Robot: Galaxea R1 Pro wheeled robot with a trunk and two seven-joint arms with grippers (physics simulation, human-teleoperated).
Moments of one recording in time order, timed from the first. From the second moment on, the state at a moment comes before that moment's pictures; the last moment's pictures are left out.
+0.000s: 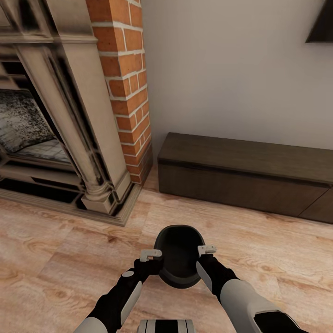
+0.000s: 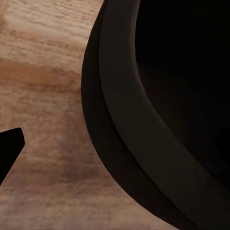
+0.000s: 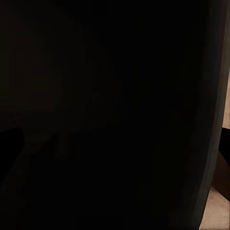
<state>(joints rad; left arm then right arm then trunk) -0.50 -0.17 -0.23 -0.66 0.19 0.17 0.03 -0.76 0.17 0.03 -0.30 0.01 0.40 -0.24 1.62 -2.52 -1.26</state>
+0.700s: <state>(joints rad) -0.50 -0.17 -0.24 -0.66 0.19 0.17 0.02 -0.76 0.17 0.03 -0.30 0.01 0.40 -0.24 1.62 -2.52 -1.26</state>
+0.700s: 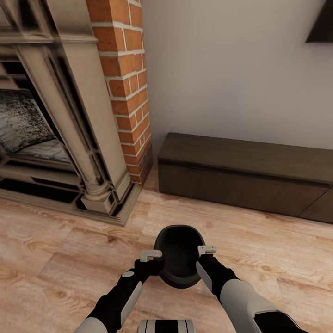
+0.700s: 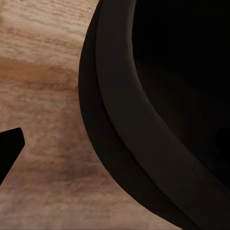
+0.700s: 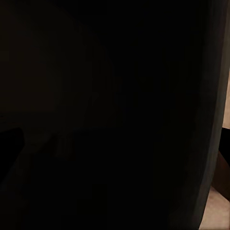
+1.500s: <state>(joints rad) -0.50 -0.17 -0.24 -0.62 0.19 0.16 0.02 -0.76 0.17 0.03 -0.29 0.01 0.40 -0.24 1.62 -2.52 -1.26</state>
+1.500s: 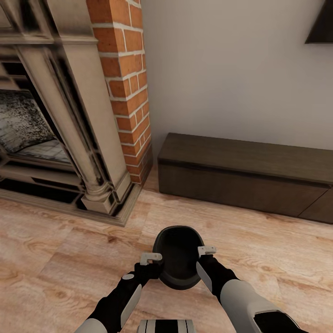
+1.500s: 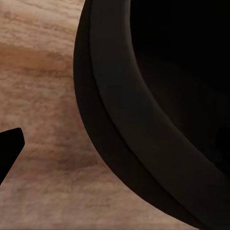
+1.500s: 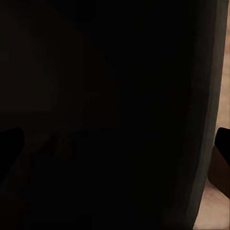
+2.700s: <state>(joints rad) -0.50 -0.17 -0.23 -0.60 0.22 0.16 0.02 -0.76 0.17 0.03 -0.29 0.02 0.40 -0.25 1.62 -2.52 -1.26</state>
